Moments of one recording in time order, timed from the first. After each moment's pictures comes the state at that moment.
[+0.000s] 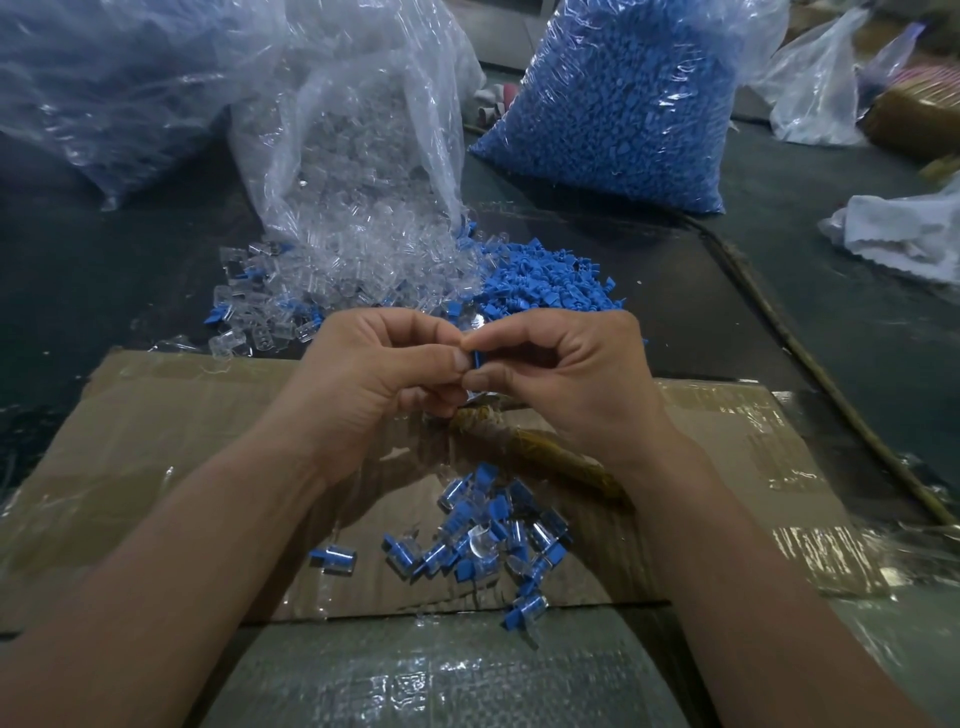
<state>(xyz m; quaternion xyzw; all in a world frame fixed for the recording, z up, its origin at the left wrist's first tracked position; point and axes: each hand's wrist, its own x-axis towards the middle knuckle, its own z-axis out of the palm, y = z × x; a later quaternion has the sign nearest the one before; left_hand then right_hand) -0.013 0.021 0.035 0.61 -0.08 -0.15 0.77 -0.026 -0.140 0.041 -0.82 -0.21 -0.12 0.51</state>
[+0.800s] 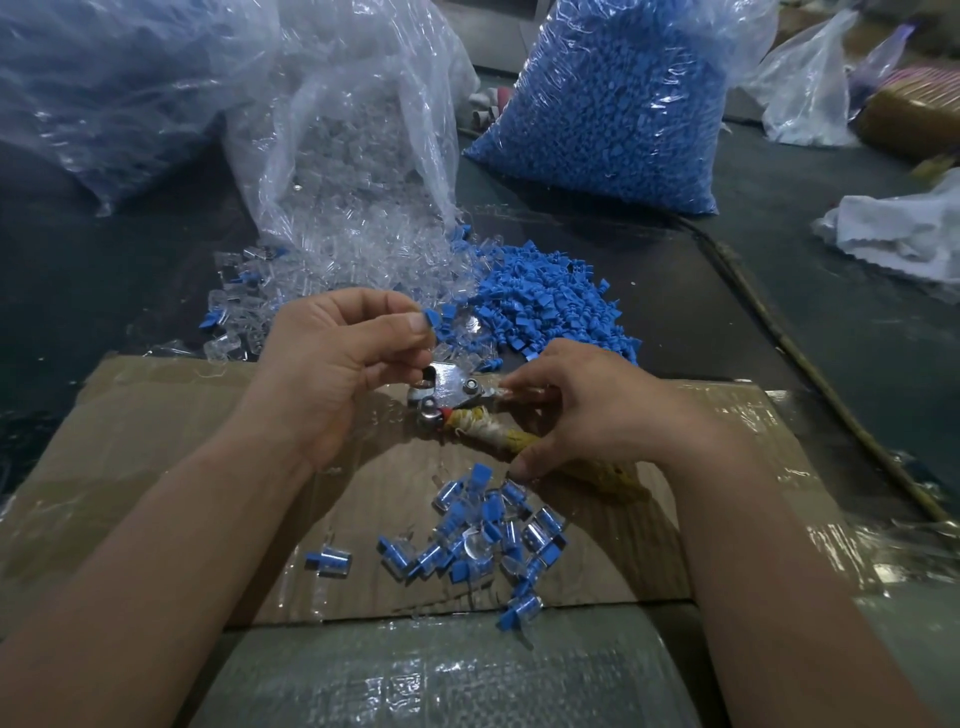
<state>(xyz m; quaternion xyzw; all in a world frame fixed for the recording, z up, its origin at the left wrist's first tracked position) -0.003 0.027 0.032 0.60 -0.03 -0.06 0.79 -0.020 -0.165 0.052 -0.97 -0.09 0.17 0.16</state>
